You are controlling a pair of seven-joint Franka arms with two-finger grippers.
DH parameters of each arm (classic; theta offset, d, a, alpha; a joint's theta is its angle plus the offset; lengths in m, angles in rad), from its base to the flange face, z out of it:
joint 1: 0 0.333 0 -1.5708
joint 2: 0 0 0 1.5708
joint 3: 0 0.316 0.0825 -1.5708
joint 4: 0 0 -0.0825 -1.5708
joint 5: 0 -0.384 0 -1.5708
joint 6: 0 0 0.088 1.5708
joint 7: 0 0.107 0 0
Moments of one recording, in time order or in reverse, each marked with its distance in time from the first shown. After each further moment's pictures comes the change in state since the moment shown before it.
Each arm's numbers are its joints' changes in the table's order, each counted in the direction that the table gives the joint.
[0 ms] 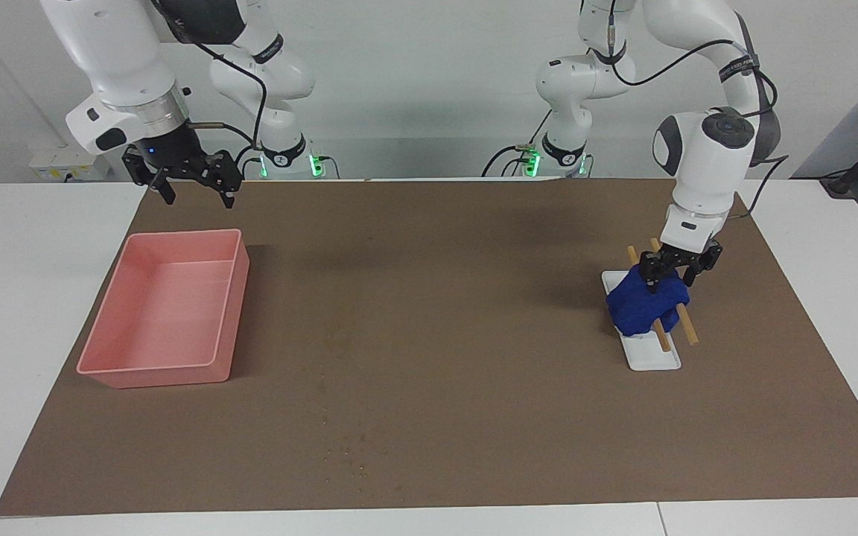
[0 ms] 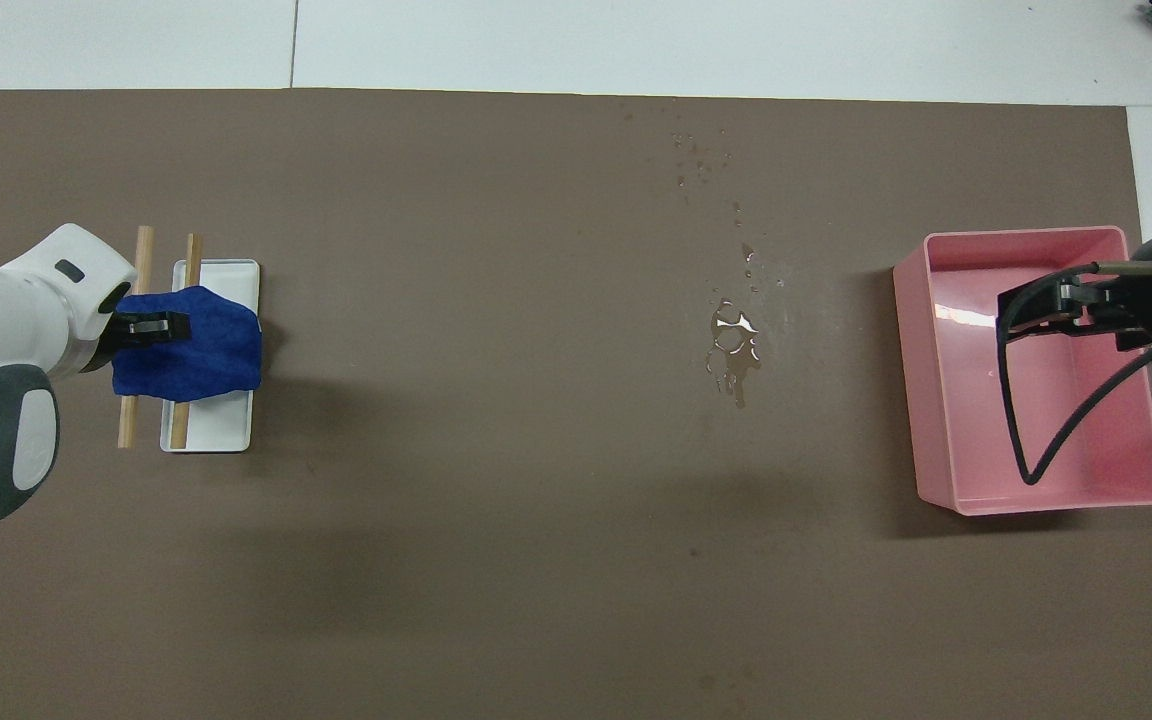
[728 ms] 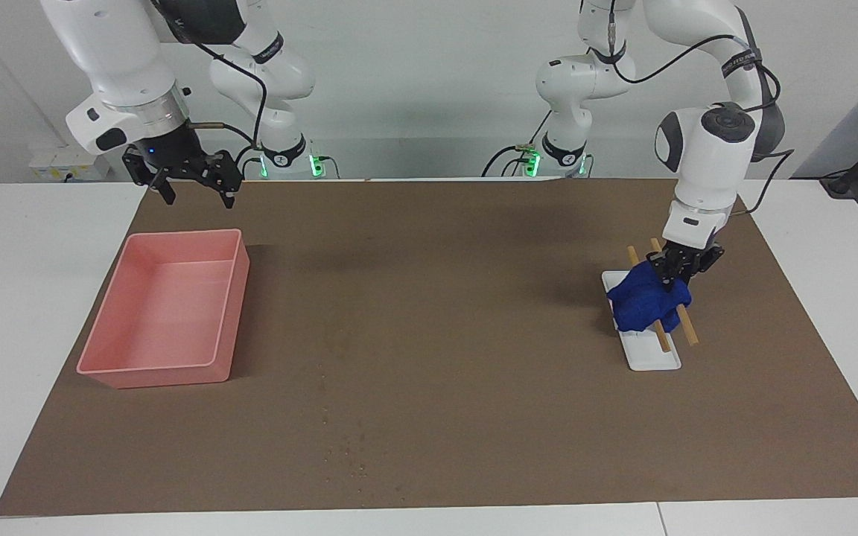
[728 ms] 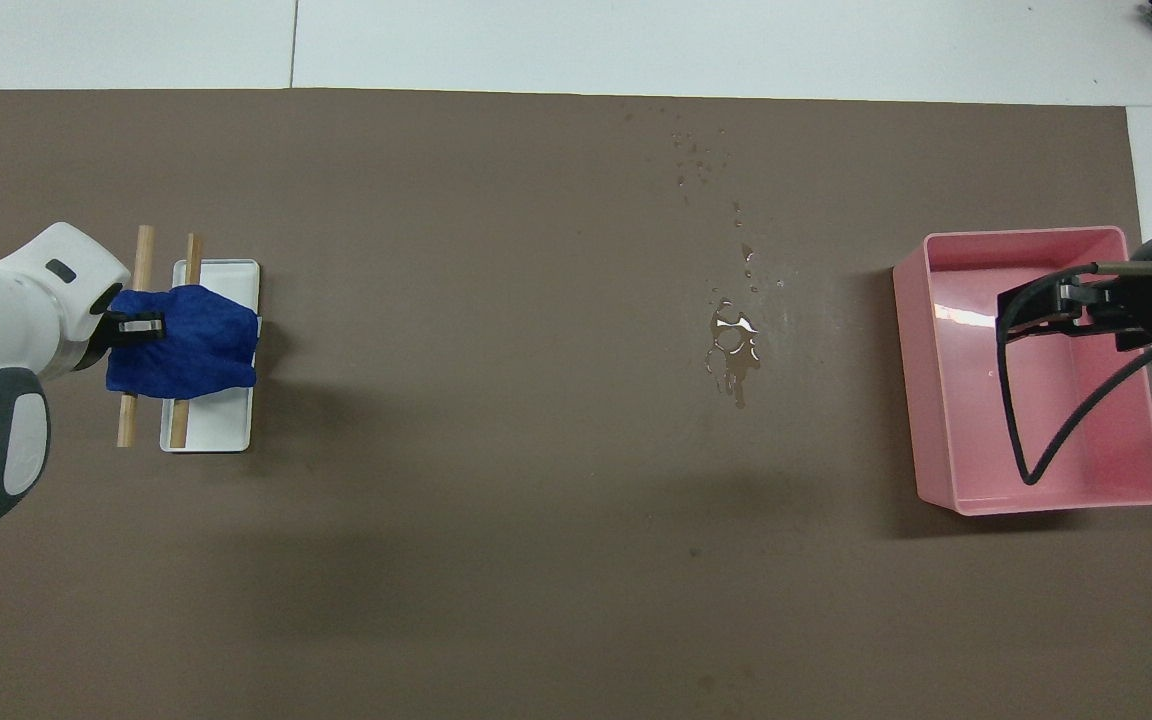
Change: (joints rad) left arm 0.000 -0.022 0.004 -0.005 -0.046 -0.001 0.000; right arm 0.000 0.000 0.000 0.000 0.000 0.000 0.000
